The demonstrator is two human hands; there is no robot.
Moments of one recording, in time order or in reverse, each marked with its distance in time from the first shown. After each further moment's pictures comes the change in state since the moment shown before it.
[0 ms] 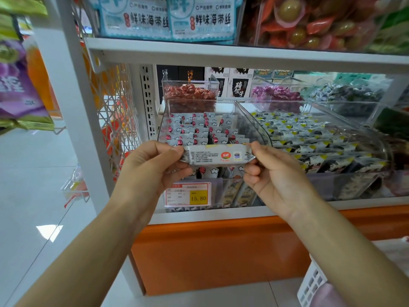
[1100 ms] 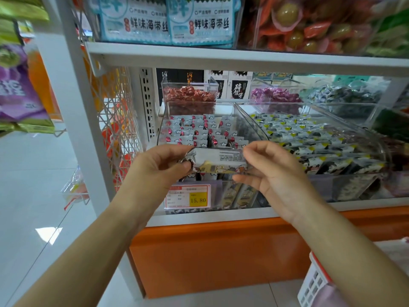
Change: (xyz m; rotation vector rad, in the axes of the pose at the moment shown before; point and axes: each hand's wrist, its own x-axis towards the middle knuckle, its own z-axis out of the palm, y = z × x) left_hand 0.000 -0.003 -0.004 0.478 -0.086 0.107; right_hand -0.002 -0.001 -0.008 -0.298 -0.085 -0.151
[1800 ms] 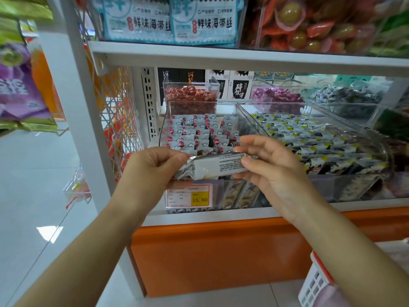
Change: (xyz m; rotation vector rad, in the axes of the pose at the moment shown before) left_hand -0.001 0.004 -0.002 0.070 0.089 -0.046; right_hand 0.000 0.001 0.001 -0.082 -0.071 -0.073
